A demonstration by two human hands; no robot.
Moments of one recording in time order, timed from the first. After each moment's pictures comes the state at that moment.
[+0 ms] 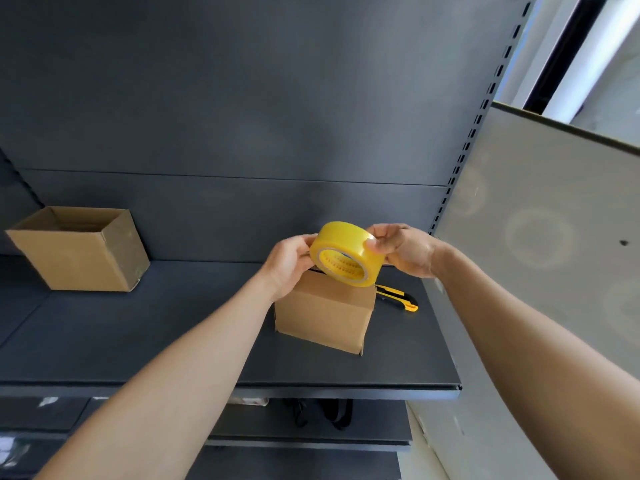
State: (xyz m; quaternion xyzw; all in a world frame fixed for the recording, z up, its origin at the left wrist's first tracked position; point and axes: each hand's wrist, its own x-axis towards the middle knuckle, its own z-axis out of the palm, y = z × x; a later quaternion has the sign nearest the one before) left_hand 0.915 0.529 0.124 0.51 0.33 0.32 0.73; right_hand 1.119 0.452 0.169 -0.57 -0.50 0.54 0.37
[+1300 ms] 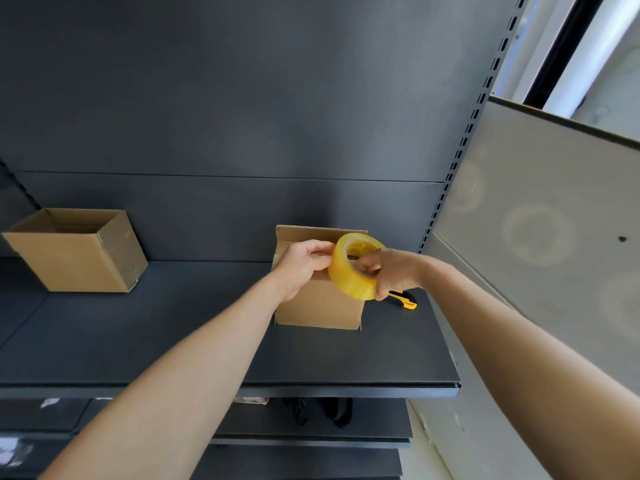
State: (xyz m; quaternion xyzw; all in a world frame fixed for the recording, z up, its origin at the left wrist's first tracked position) left_hand 0.932 0.522 0.114 0.64 0.37 0.26 0.62; right_hand 1.101 0.438 0.165 -0.73 -0.62 0.30 -0.02
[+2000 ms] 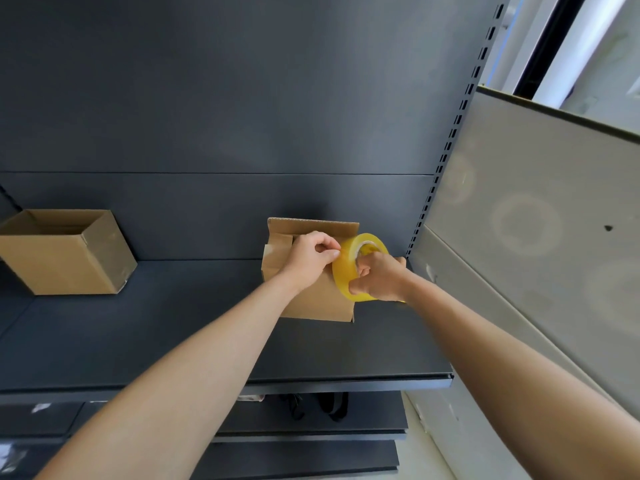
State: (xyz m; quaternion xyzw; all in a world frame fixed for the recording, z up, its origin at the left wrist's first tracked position) left_hand 0.959 0.515 0.113 0.74 0.40 0.29 0.46; right_hand 1.094 0.429 0.130 -0.78 -0.57 0.23 0.09
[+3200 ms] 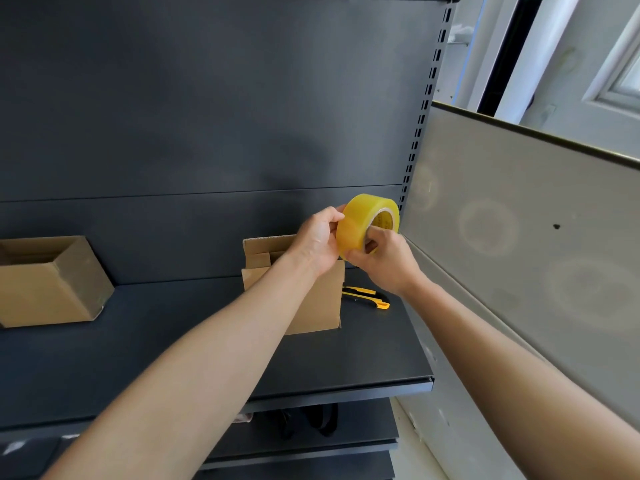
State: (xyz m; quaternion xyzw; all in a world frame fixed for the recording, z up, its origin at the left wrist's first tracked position) left_hand 1.019 0.484 0.190 0.38 0.30 0.32 0.82; right_hand 1.118 0.402 0.165 -0.73 -0.54 0.12 0.40
